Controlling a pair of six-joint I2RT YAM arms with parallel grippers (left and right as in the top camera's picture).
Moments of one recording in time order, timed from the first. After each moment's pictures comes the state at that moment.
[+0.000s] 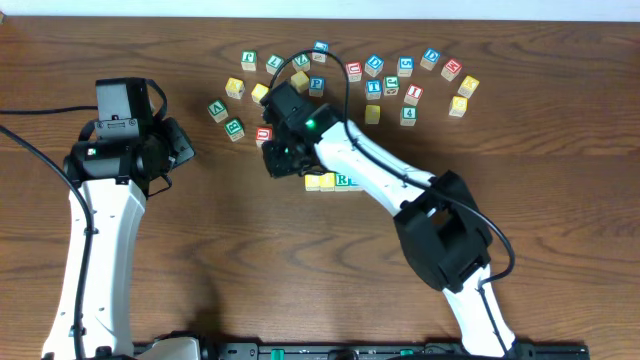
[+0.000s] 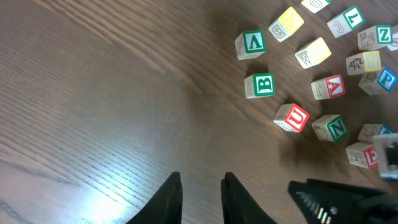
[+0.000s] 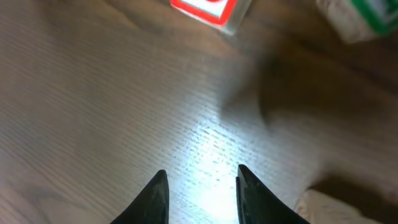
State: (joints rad) left arm 0.09 1.38 1.24 -0.89 -0.01 -0.43; right arm 0.73 2.26 1.84 -0.77 -0.22 0.46
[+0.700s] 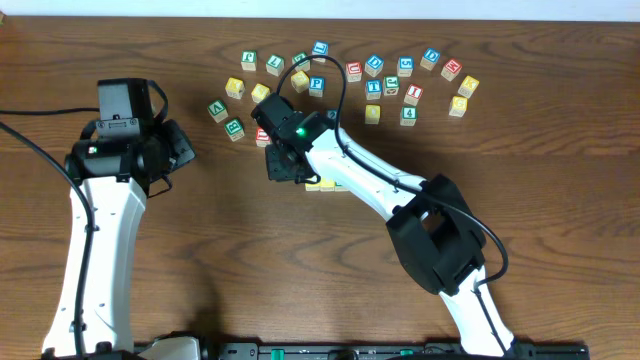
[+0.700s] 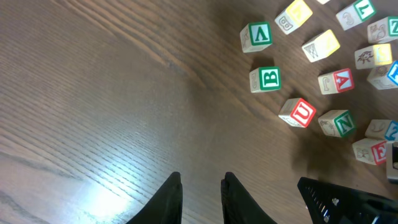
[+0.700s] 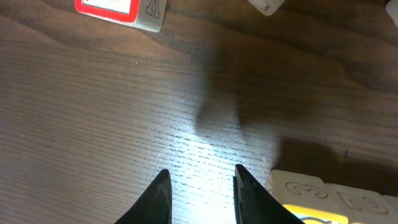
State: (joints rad) left arm 0.09 1.39 1.24 -0.91 -0.01 -0.43; right arm 0.77 2.27 1.84 -0.82 -0.02 0.64
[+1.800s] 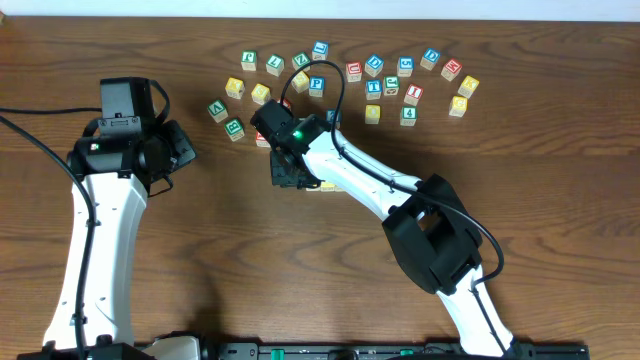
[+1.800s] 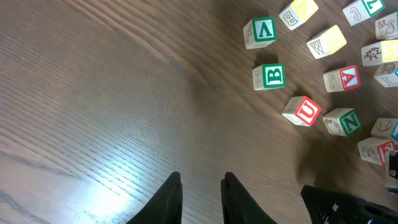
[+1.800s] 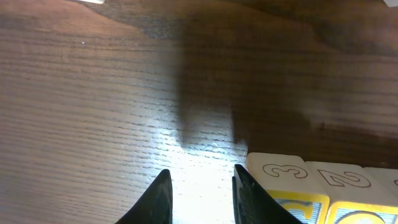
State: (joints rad) left arm 0.09 1.41 1.24 -0.91 -0.01 -0.43; right arm 0.78 2.28 1.84 -0.89 0.02 0.69
